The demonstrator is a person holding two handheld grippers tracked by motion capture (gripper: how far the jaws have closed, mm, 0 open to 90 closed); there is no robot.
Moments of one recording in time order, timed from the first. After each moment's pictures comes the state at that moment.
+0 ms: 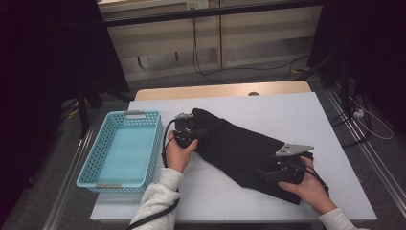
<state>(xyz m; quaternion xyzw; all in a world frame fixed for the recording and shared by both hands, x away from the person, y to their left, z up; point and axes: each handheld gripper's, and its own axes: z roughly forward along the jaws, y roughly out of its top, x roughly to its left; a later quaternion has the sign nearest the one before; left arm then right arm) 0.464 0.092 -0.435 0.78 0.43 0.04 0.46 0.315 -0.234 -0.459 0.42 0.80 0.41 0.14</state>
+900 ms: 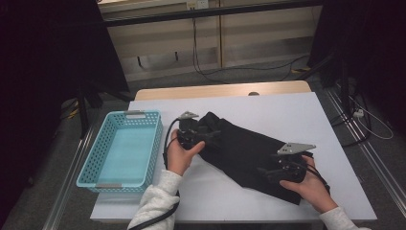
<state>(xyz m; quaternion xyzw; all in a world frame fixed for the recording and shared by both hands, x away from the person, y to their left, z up) 0.452 0.088 -0.411 0.77 0.40 0.06 0.49 0.318 -0.238 -0.457 0.43 0.79 0.41 0.15</state>
